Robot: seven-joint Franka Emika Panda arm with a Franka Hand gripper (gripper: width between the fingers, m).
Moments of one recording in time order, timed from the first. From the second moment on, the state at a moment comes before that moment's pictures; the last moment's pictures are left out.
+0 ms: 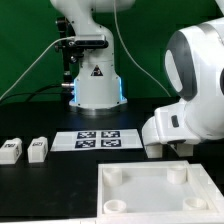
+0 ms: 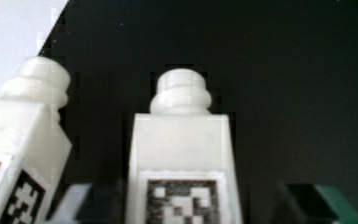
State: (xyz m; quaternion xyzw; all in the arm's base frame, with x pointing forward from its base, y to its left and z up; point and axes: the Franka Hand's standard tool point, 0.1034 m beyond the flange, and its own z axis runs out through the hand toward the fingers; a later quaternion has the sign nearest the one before) arm 0.381 0.177 0.012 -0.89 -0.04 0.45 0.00
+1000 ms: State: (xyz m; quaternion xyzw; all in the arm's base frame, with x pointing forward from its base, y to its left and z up) arm 0.394 0.168 0.036 -0.89 -0.06 0.45 0.01
